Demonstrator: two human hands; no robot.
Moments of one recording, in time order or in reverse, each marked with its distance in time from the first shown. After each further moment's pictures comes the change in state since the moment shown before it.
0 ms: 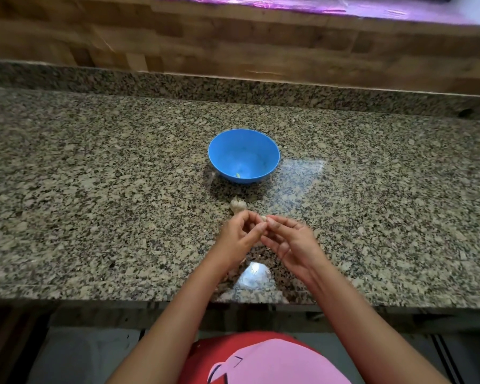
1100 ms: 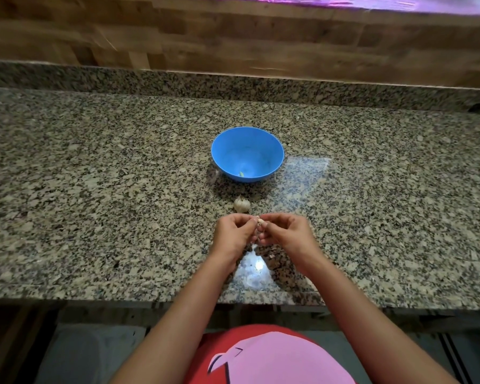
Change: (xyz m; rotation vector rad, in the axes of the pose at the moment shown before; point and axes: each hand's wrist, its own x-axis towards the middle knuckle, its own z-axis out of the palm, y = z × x) left_hand 0.014 -0.003 0.003 -0.318 0.259 -0.281; right_hand 0.016 0.006 0.002 -0.599 0.018 -0.217
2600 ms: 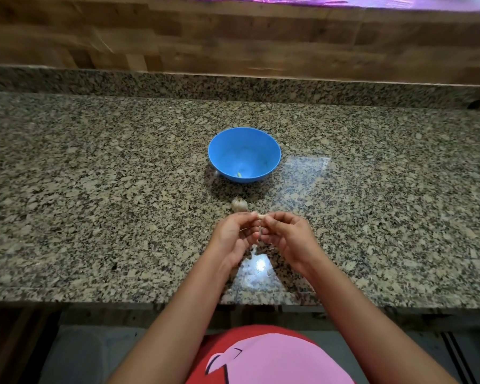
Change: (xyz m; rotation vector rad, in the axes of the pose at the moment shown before) left_hand -0.007 0.022 0.006 -0.401 -0.058 -0.271; right_hand 0.000 -0.002 -0.005 0.389 -0.045 0.082
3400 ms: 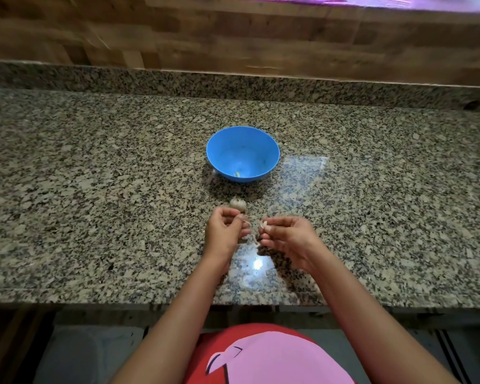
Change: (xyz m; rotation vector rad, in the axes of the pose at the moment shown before) left_hand 0.018 -0.017 -0.019 0.360 0.168 0.384; right_hand 0.001 -0.012 -0.001 -0.118 0.109 0.188
